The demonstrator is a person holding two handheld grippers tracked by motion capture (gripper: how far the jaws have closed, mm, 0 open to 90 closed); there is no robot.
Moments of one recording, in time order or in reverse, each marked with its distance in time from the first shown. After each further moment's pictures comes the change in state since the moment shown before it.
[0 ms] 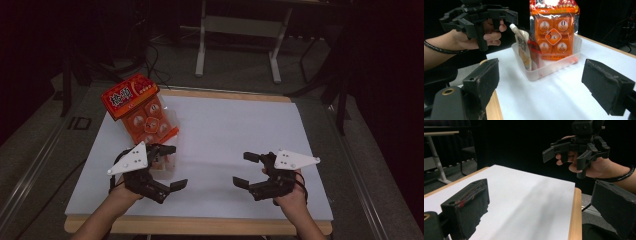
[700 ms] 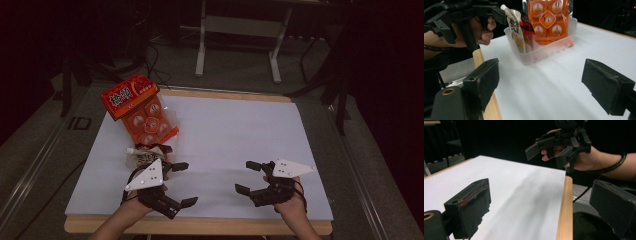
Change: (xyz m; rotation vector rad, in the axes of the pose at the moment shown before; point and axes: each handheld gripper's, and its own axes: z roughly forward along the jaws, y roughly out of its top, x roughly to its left) left arm -0.020 -0.034 0.023 0.045 -0.069 0.020; right arm -0.007 -0.038 0.000 0.050 -0.038 0.035
